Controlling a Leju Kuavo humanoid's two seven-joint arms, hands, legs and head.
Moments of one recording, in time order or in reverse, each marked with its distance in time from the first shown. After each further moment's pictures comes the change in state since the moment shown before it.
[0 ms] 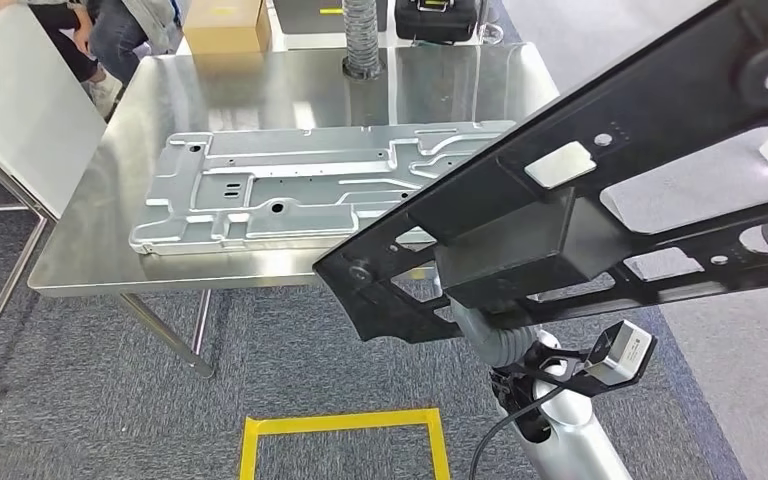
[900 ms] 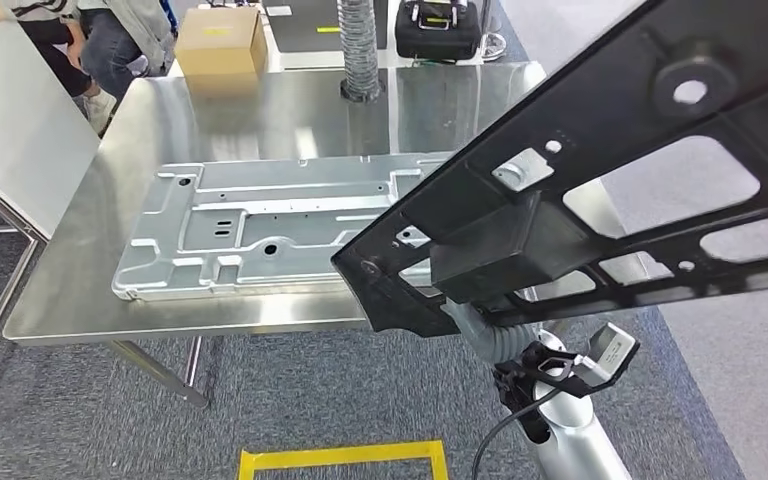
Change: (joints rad) left arm -0.002 -0.006 0.022 0.000 -0.014 0.000 0.000; right arm 0.021 0.000 -0.030 0.001 0.118 -0.079 0.015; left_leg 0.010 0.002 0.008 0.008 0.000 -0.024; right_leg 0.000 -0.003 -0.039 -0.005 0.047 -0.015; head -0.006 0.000
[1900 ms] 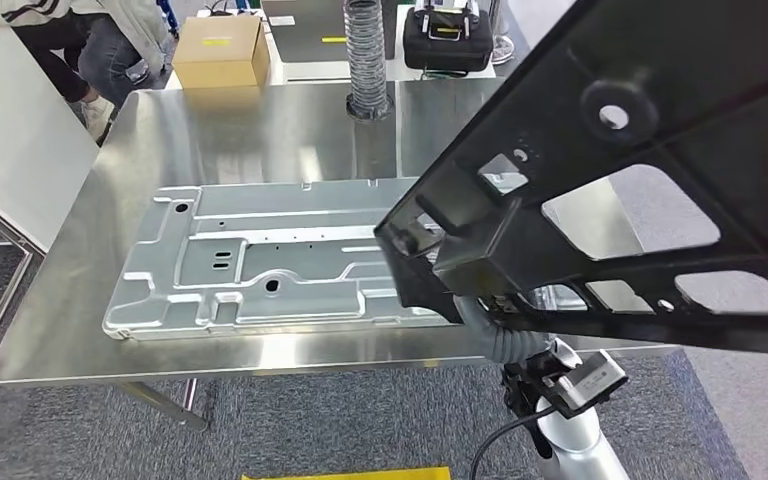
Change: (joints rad) left arm 0.006 -0.001 0.039 0.000 0.001 0.011 -0.002; right arm 0.056 -0.004 -0.001 -0.107 0.211 -0.255 0.042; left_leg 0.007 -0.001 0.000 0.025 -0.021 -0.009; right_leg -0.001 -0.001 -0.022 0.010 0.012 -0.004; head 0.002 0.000
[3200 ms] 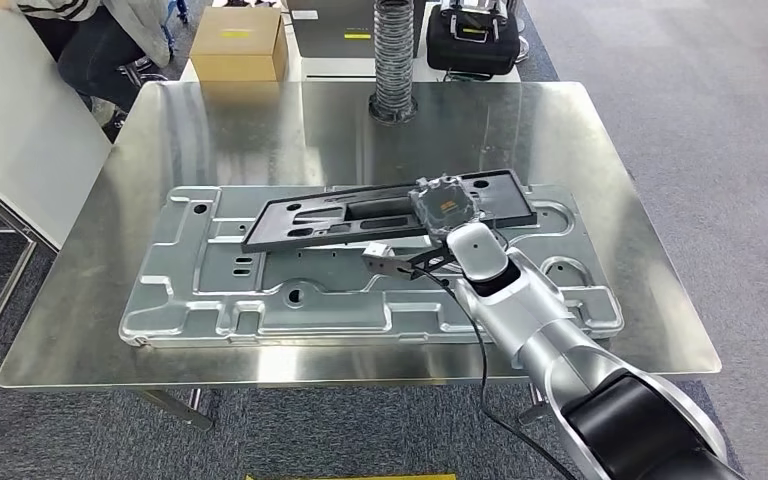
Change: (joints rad) left arm -0.021 -0.005 0.051 -0.002 -0.146 -0.025 -0.041; right arm -0.753 0.124 0.273 1.214 1.362 -0.137 0.666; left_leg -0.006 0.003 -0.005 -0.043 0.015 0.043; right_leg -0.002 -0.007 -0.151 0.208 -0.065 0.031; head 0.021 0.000
